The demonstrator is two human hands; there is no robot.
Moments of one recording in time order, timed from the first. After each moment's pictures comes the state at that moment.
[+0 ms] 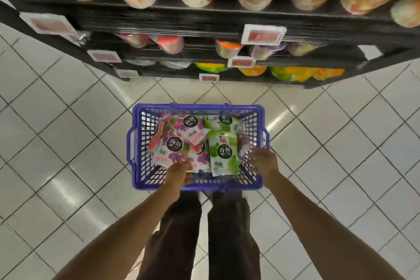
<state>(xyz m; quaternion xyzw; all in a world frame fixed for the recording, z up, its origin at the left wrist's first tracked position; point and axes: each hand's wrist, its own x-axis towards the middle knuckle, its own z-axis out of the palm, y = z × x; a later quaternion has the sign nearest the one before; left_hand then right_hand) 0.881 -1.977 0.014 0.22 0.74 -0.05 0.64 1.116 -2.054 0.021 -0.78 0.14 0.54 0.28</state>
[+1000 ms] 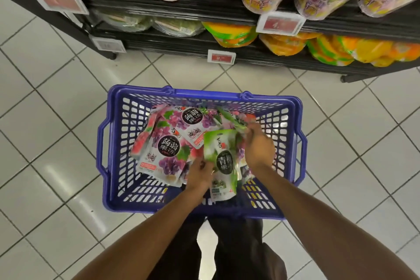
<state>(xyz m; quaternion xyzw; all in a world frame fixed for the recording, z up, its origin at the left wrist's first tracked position) 0.919 -2.009 -0.146 0.32 0.70 0.01 0.64 1.086 -2.017 -0.165 -0.89 -0.35 0.28 0.09</state>
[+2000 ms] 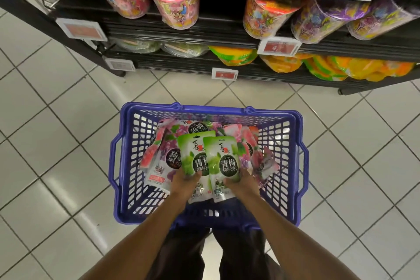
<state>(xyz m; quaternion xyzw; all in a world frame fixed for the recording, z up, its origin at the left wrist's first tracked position) 0.865 -1.981 -0.153 0.38 0.72 -0.06 0.57 1.029 -2.057 -0.169 -0.82 -0.15 0.55 0.03</state>
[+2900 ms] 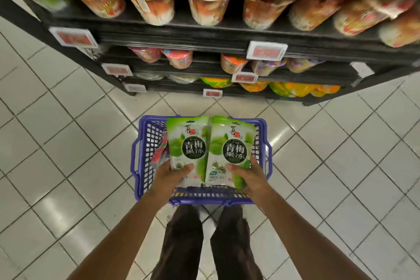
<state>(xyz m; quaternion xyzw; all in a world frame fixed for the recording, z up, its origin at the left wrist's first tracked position) 0.855 -1.951 0.045 0.32 0.63 0.10 0.70 1.066 -2.055 0.018 -0.65 0.05 0.61 0.45</state>
